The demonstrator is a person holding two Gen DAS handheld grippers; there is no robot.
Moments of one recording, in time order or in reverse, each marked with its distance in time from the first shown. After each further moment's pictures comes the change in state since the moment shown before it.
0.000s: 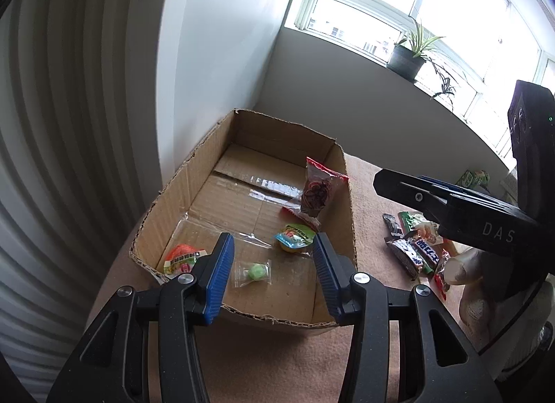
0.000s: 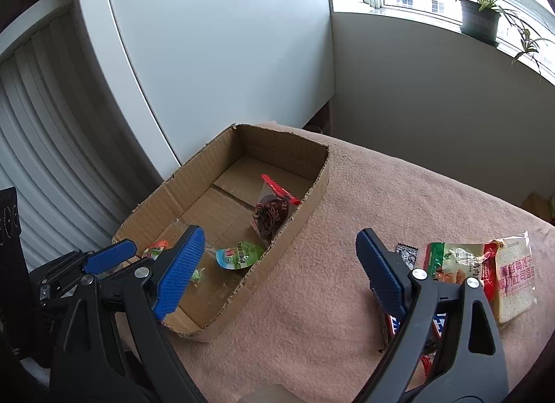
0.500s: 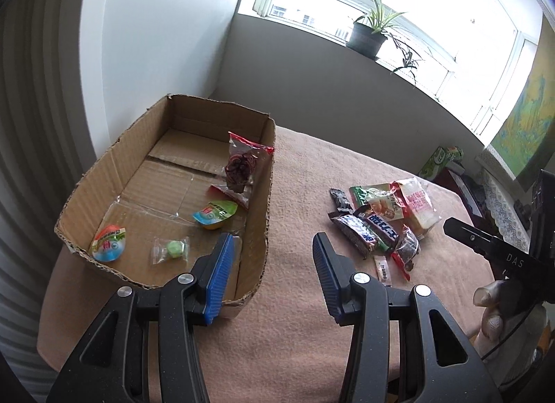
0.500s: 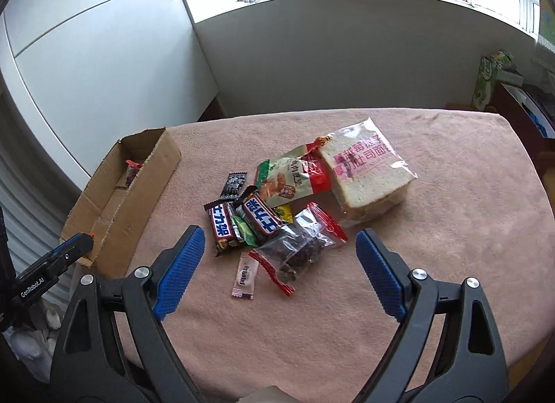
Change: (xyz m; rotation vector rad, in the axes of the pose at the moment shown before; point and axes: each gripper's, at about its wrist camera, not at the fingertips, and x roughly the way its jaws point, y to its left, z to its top) left arm 0.010 -0.059 -0.018 0.075 0.060 -0.110; right arm -0.088 -0.142 -0.105 0.371 -0.013 -0.235
